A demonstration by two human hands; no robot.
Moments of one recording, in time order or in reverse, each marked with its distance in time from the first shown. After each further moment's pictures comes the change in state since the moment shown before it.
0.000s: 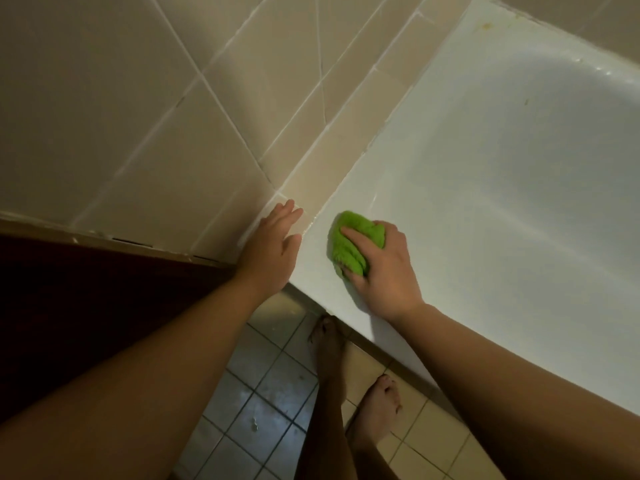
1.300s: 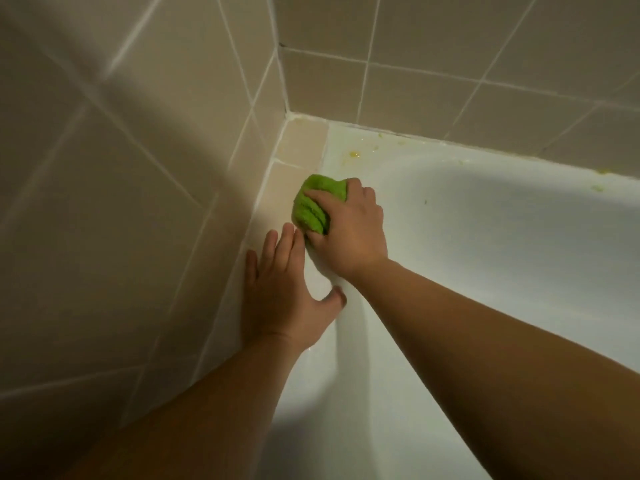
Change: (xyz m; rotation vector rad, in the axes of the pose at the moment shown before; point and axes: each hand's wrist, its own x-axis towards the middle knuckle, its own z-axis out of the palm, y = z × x) left_hand 0.279 0.164 0.071 0.472 0.066 0.264; right_hand 0.300 0.160 -0.102 -0.234 0.225 0.378
